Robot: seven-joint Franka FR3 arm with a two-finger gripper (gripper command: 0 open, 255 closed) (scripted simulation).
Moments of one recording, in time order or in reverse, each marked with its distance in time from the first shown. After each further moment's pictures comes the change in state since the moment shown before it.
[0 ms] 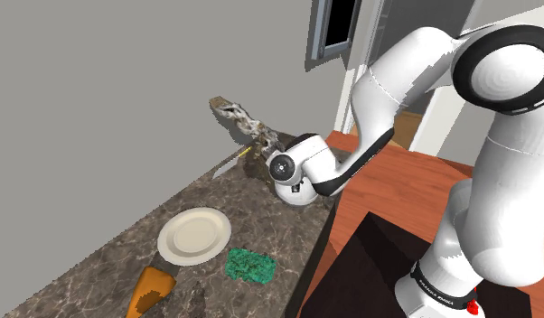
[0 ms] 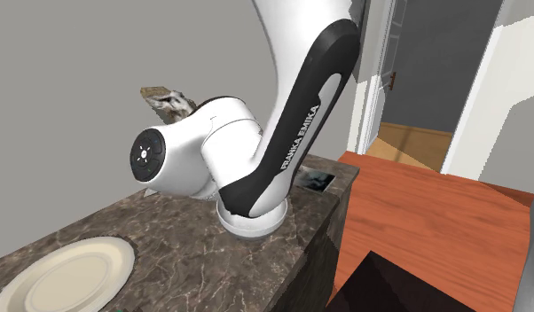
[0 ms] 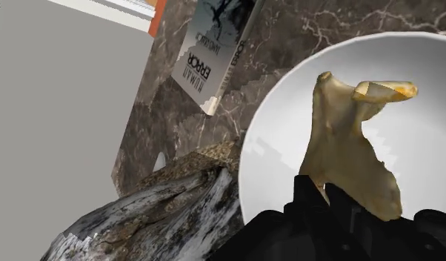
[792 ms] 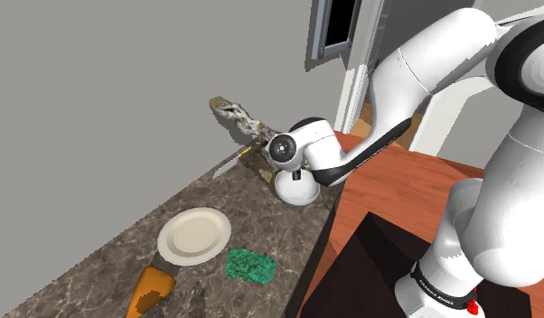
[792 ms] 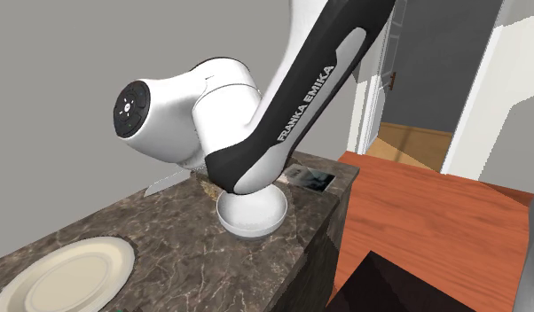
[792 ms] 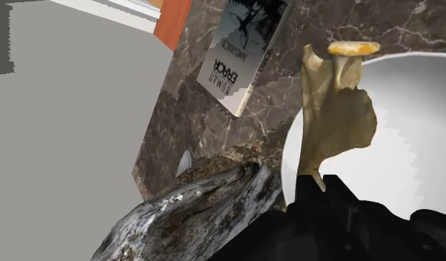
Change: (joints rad) arm 0.010 -0.137 0.013 -0.008 0.096 -0.065 -0.144
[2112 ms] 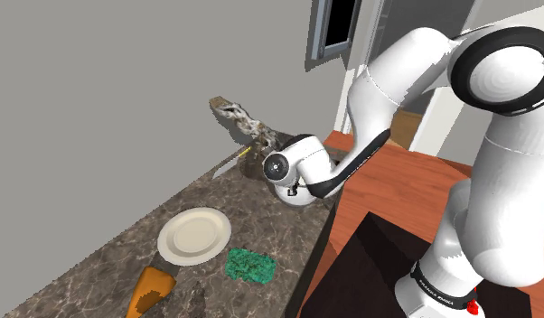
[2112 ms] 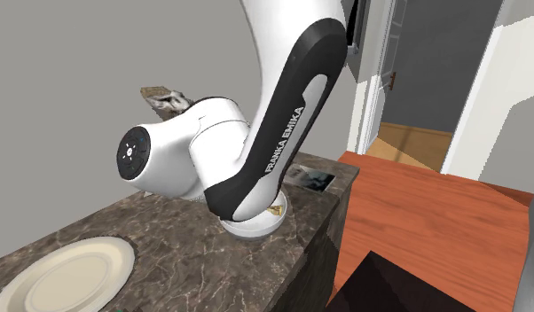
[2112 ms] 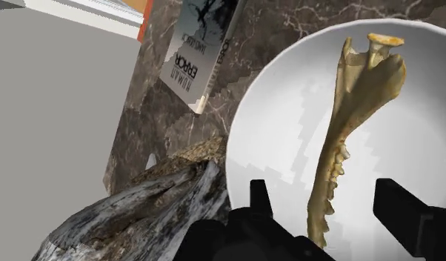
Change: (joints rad) arm -0.001 0.152 0.008 0.033 -0.018 0.047 0.139
